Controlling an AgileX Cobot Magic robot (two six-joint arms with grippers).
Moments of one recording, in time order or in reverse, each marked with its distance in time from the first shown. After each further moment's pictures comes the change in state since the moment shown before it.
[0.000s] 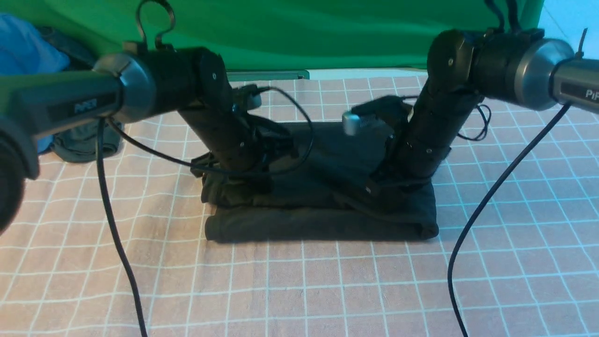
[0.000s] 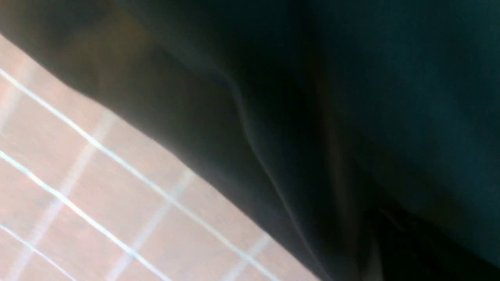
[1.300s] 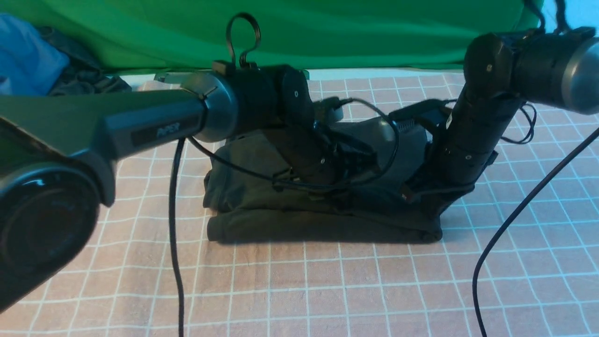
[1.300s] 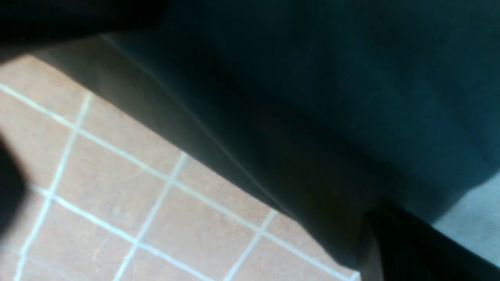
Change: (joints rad) right arm -0.046 -0.098 0.125 -0.091 -0.010 0.086; left arm -0.211 0.074 -0.099 -0.152 -0.017 -0.003
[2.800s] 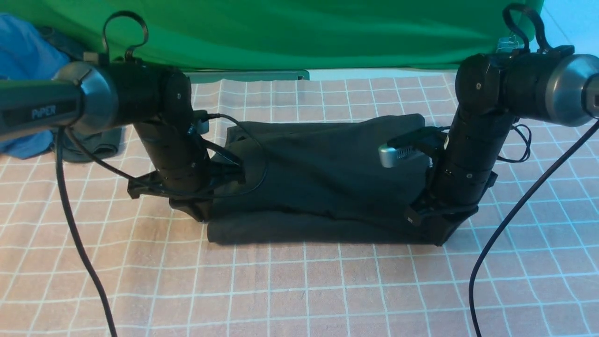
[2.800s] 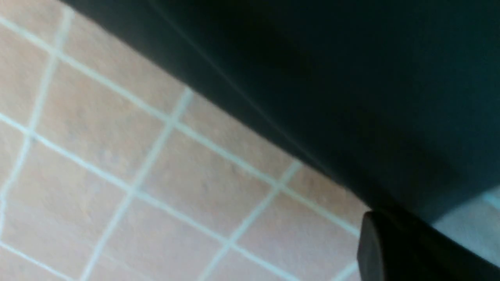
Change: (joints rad) right arm -0.001 0.026 0.028 0.004 0.085 -0.048; left arm 0.282 -0.170 0.233 0.390 0.123 -0.172
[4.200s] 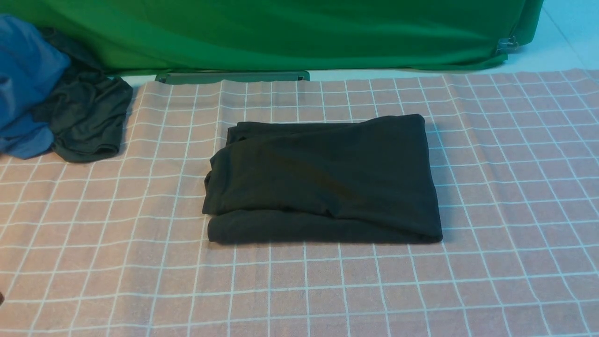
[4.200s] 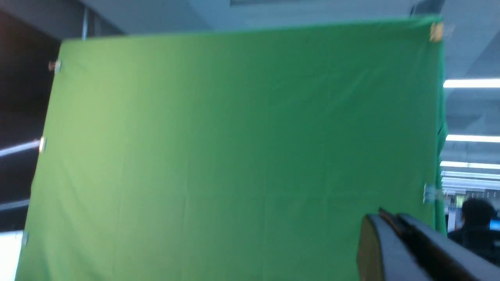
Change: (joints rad) right arm 0.000 -1.926 0.939 -0.018 -1.241 0.048; left arm 0.000 -1.895 0.857 0.037 -0.140 -0.131
